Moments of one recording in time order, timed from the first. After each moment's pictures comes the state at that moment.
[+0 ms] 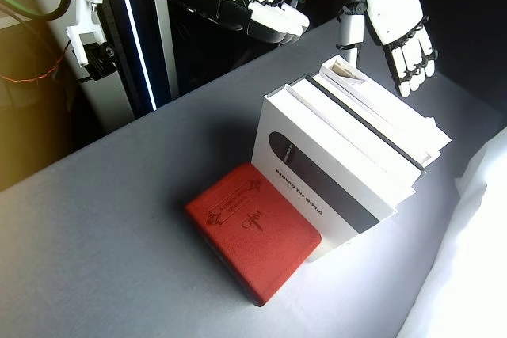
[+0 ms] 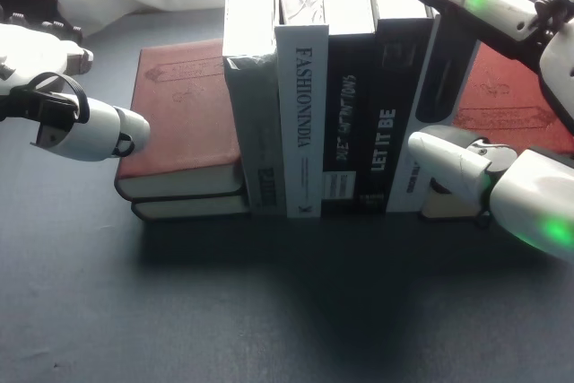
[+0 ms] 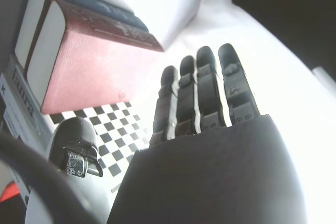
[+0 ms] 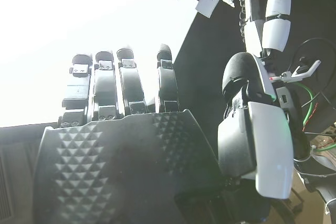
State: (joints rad) left arm -0.09 -0.74 0.64 1.19 0.92 -0.18; right arm -0.09 -0.70 0.18 0.86 1.18 -2.28
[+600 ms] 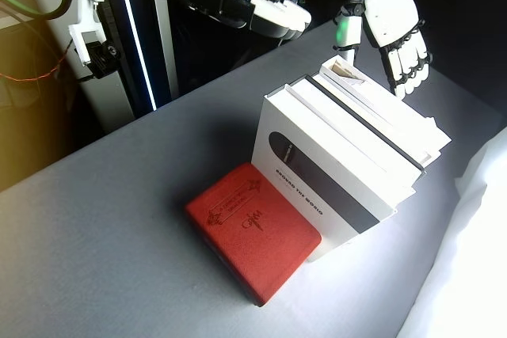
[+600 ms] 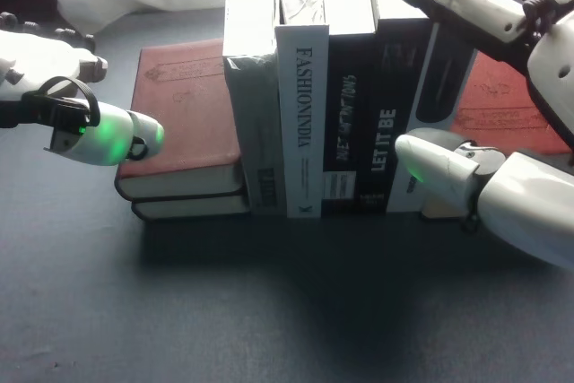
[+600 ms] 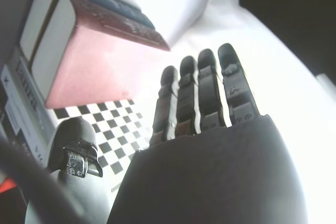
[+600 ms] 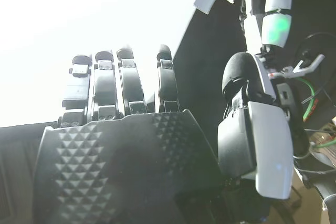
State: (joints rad) left arm -0.07 -0.75 0.63 1.19 0.90 -0.24; right arm -0.08 -0.71 0.18 0.85 1.17 -2.27
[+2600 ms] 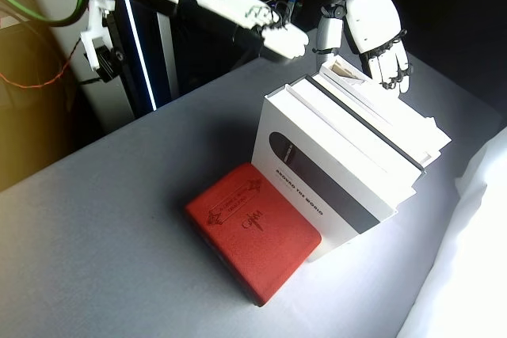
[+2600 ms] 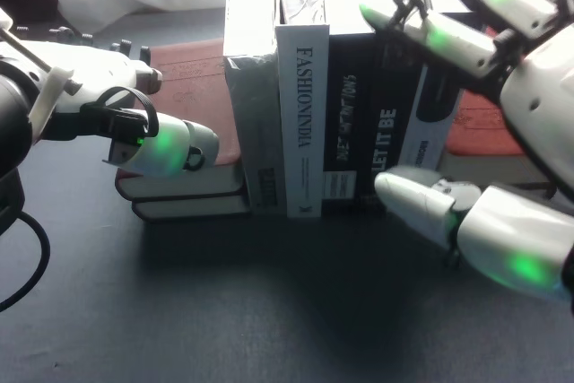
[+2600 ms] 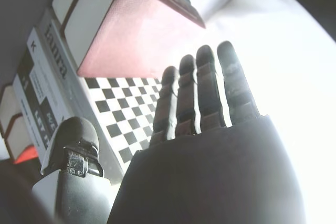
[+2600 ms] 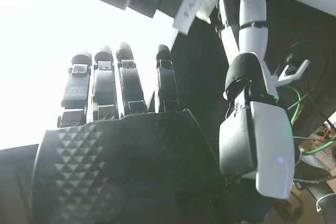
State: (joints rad) left arm -0.08 -0.81 0.60 1.17 0.92 -0.31; right arm -0.04 -0.75 0.15 0.96 1.18 -2.35
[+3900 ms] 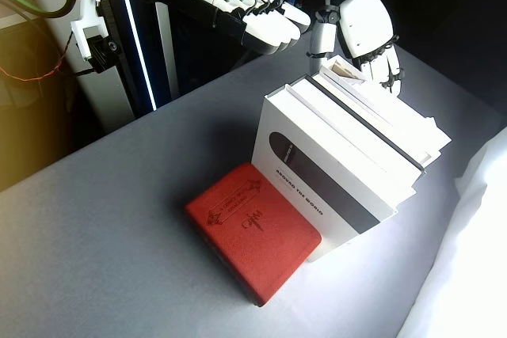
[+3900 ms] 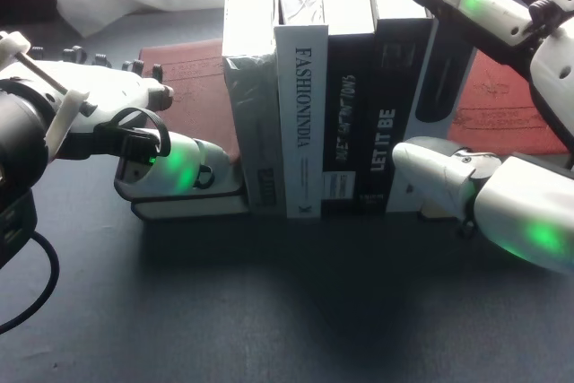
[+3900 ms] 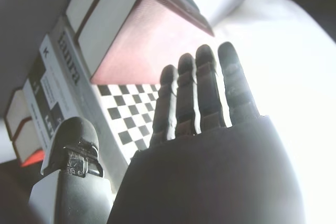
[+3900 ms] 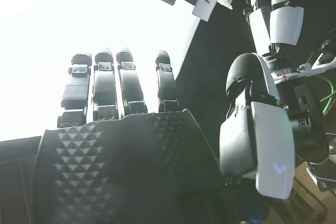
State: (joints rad) left arm -0.03 -0.83 0.60 1.19 0.91 -0.36; right arm -0.03 -0.74 0.15 0.99 1.21 -2.34
